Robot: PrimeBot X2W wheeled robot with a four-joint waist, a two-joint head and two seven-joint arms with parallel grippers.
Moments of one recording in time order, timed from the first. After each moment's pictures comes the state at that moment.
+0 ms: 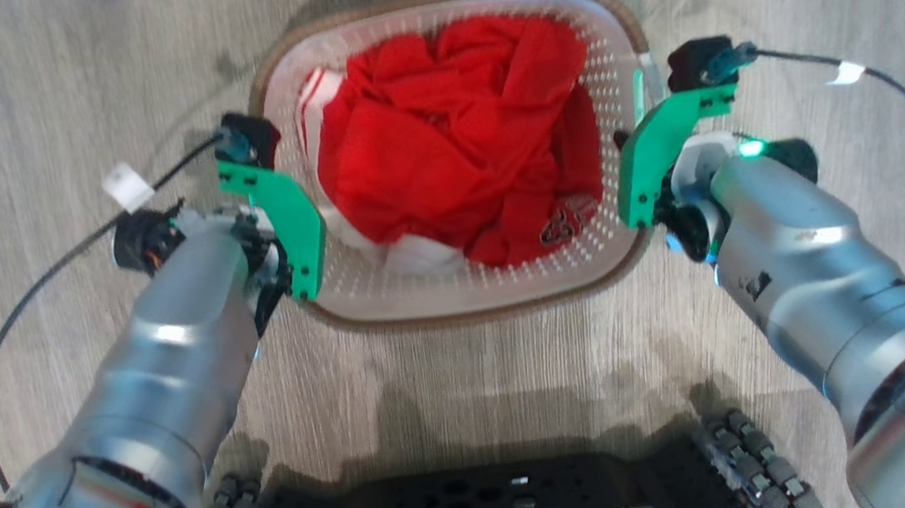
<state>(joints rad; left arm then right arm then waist) -0.97 0.03 -0.80 1.26 -0.61 -0.12 0.09 -1.06 -0.07 0.96 1.22 1.05 0.12 0.06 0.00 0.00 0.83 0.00</state>
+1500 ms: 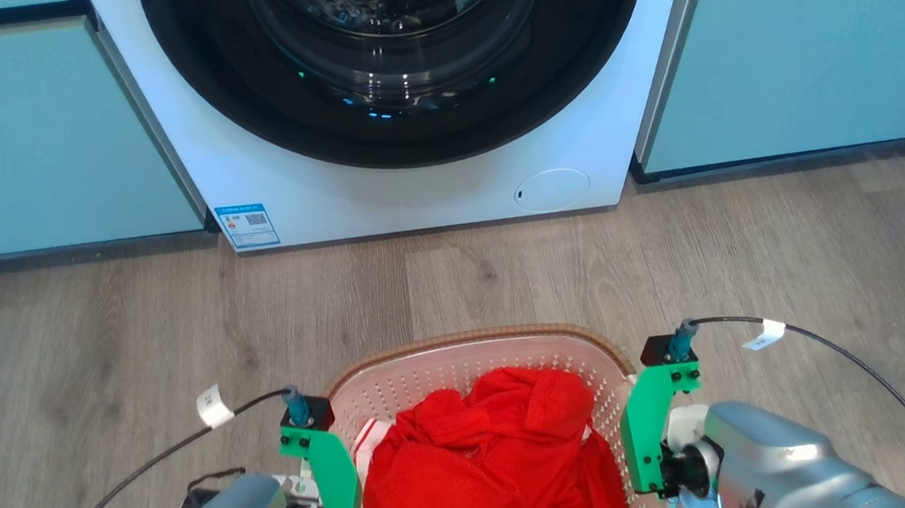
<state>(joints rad) -0.55 0.11 -1.18 1.14 -1.03 -0.12 0.38 -0.65 -0.07 1.17 1.18 1.27 0.12 0.36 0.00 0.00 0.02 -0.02</state>
